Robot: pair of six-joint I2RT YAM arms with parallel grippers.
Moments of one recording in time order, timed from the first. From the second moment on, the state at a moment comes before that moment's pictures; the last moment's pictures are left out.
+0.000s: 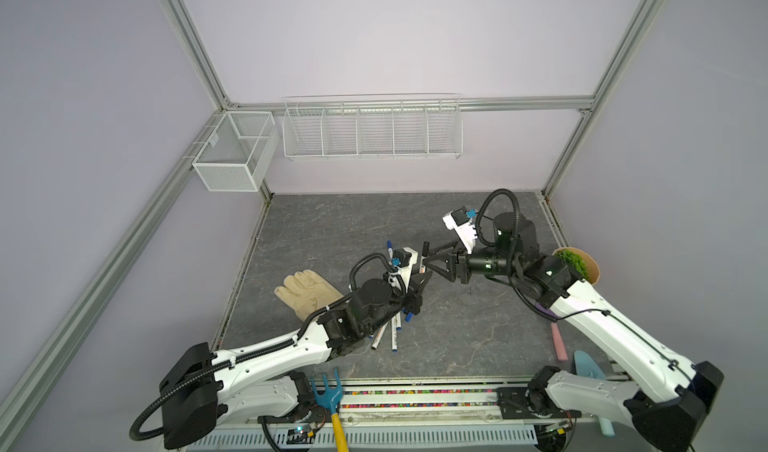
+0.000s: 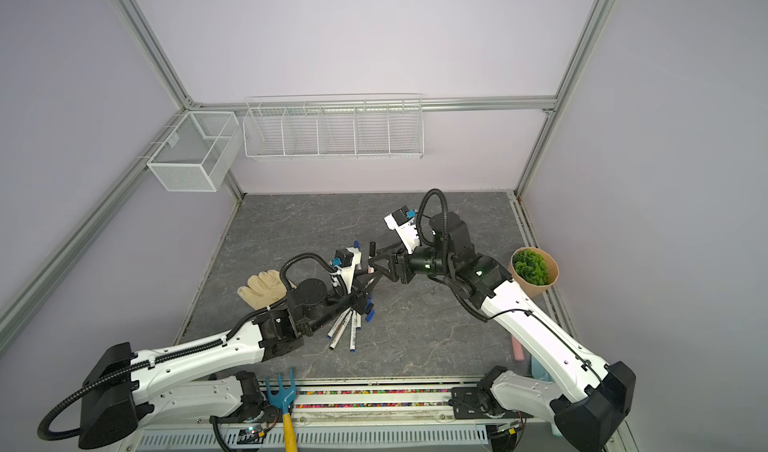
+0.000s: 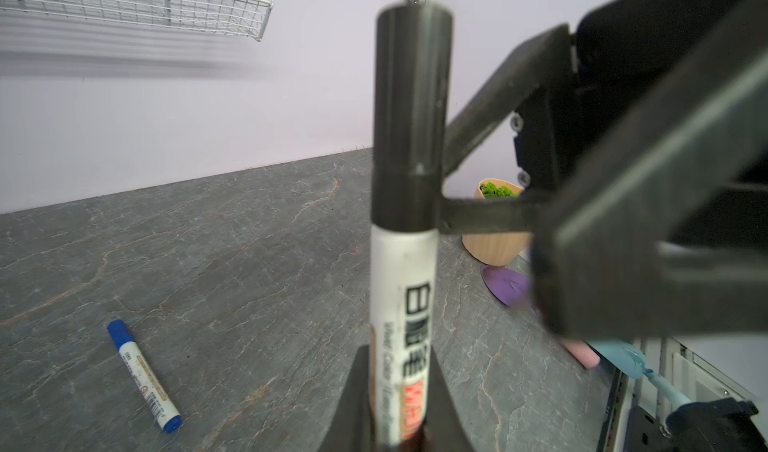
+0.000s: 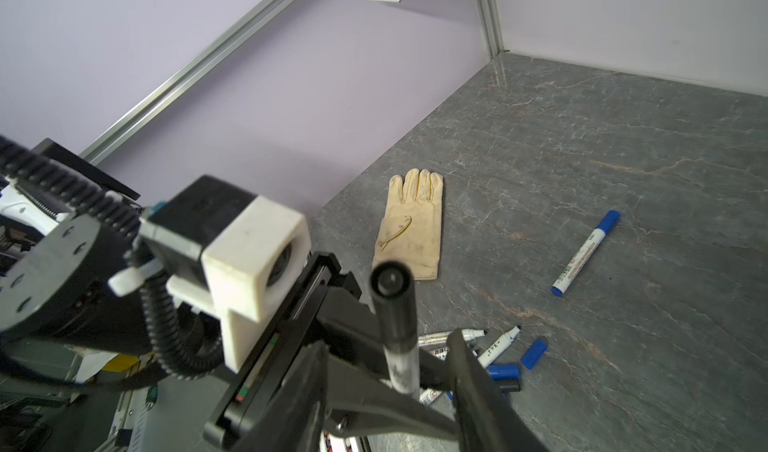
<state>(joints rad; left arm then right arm) -1.11 1.14 0.69 0.31 -0.22 -0.27 0.64 1.17 1.17 -0.41 -0.58 0.26</state>
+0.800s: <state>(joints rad) -1.13 1.16 0.65 0.34 -0.28 -0.28 0.62 1.27 1.18 -0.37 -0.67 0.26</state>
